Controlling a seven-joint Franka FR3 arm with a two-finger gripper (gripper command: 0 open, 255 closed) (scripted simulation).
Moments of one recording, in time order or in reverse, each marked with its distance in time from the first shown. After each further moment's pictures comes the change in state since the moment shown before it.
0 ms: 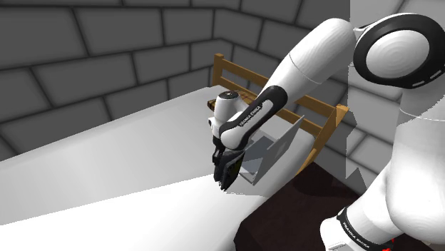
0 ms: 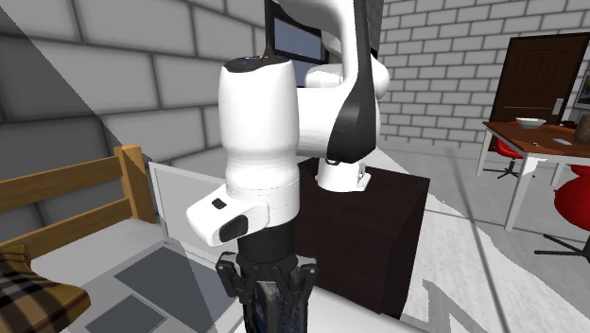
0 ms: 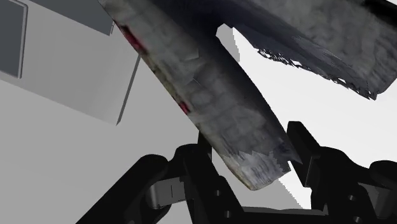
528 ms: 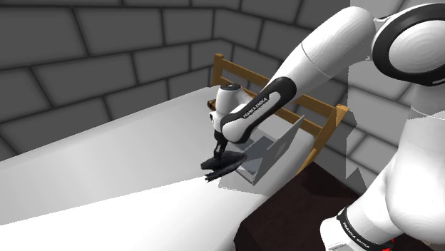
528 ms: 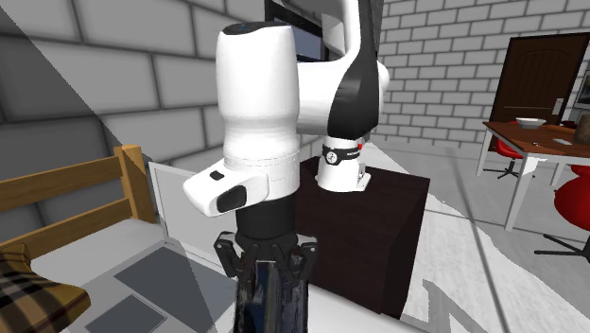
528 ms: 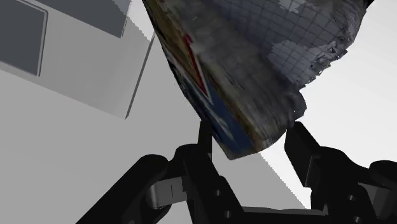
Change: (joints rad) arm -0.009 -0.083 0.009 -0.020 0.013 -0.068 -0.009
